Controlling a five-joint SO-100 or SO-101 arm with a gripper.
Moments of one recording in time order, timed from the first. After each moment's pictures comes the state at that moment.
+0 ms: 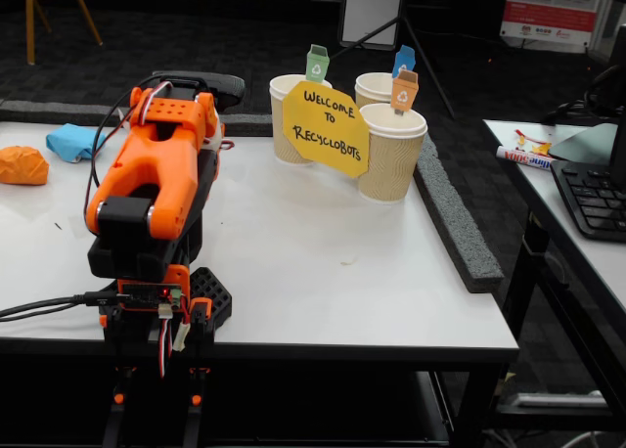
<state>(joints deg) 4.0 186.6 175.4 69.9 -2.2</state>
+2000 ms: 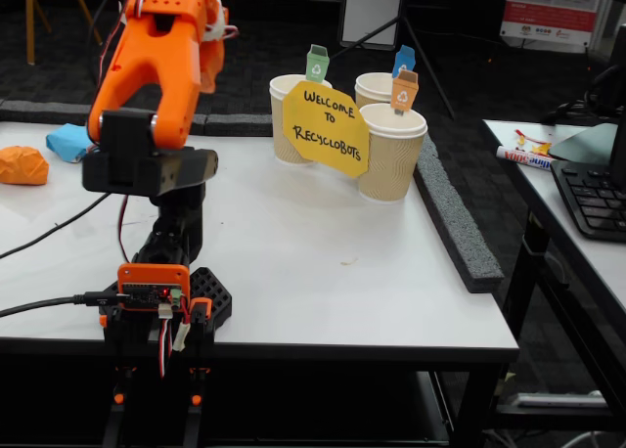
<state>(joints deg) 2.5 157.1 129.6 77.4 -2.2</state>
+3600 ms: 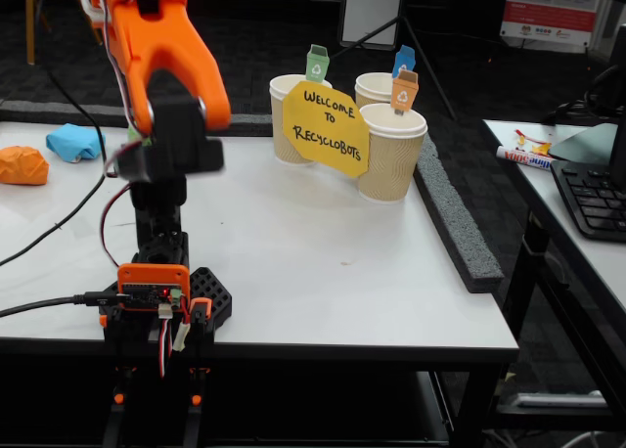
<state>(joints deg) -19.7 148.2 124.2 75.1 -2.2</state>
